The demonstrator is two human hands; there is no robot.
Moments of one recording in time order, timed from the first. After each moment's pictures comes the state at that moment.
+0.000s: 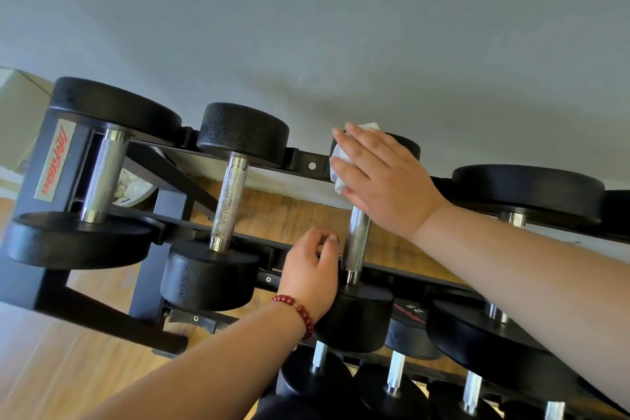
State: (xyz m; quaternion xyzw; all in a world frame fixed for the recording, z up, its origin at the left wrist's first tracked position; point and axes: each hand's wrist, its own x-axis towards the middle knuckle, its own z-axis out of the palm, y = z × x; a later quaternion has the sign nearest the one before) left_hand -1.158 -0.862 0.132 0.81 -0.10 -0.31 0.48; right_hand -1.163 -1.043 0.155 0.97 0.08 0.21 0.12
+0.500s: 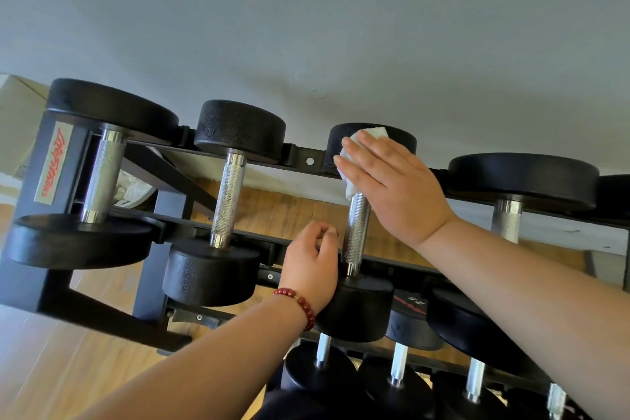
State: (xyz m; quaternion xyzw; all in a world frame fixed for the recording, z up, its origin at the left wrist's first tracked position) left_hand -1.157 -0.861 0.128 0.82 -0.11 -0.30 0.48; right_hand -1.186 -1.038 0.144 0.97 0.05 0.25 0.05
